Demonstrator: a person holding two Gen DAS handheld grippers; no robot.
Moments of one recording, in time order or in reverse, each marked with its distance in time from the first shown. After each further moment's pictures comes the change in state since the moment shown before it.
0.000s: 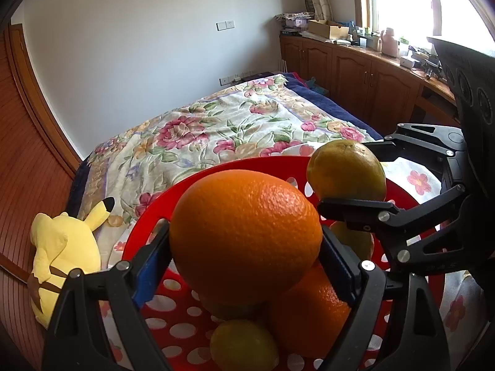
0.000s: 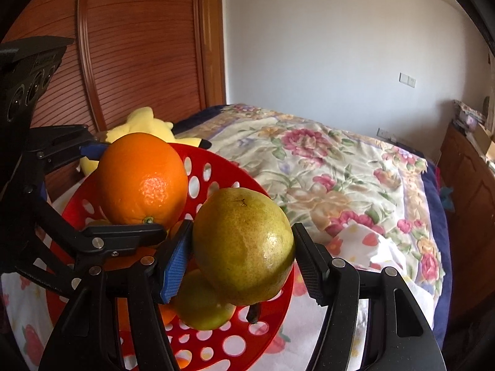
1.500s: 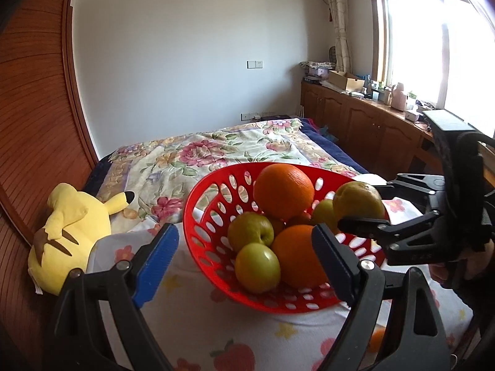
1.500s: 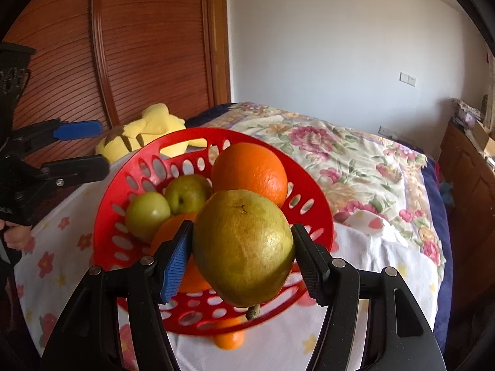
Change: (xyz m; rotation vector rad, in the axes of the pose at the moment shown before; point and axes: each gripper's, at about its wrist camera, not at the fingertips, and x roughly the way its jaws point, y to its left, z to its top) left arm -0.103 0.029 -0.078 -0.171 -0.208 0.015; right arm -0.044 0.048 -0.030 0.005 0.005 0.001
